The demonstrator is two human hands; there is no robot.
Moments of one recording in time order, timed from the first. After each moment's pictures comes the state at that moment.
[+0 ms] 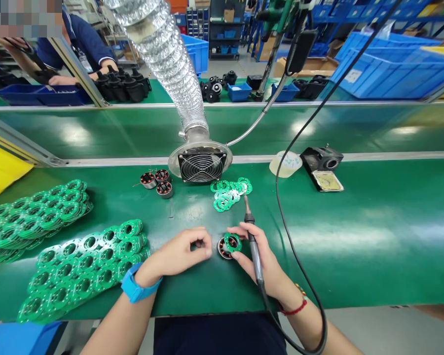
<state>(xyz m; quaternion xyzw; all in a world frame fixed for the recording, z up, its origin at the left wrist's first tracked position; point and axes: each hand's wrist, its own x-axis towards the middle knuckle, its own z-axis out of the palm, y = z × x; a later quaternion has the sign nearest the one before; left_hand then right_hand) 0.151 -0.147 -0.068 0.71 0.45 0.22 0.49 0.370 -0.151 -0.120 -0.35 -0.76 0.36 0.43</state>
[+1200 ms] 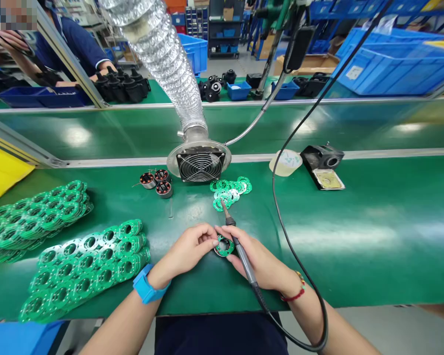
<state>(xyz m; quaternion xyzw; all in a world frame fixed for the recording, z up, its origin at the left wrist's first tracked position) 0.169 -0.145 -0.088 0.65 0.51 0.29 0.49 0.371 -0.134 -0.105 -0.24 -0.87 0.30 0.30</state>
